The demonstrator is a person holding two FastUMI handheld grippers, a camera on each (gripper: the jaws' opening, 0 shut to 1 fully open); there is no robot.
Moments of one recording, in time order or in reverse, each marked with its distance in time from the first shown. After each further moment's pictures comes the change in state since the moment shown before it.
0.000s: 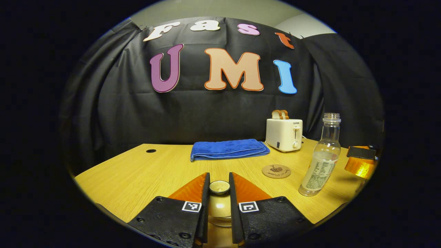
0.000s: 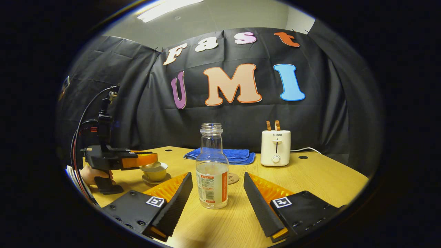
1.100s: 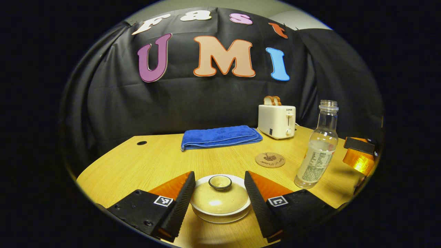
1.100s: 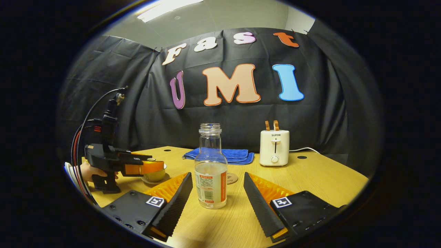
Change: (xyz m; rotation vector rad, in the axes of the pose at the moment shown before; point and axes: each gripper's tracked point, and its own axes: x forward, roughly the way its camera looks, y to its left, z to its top) left arm 0.007 -0.018 -0.018 0.028 0.120 -0.088; right arm -0.002 -0.002 0.003 0.000 0.005 -0.007
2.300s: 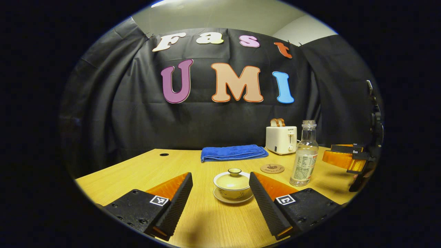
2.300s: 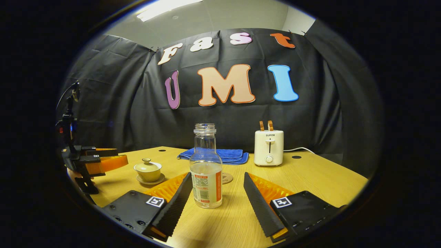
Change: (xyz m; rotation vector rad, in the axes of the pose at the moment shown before) left arm -0.092 0.021 0.015 -0.023 -0.203 0.112; right arm -0.001 -0.004 0.001 0.000 -0.003 -0.057
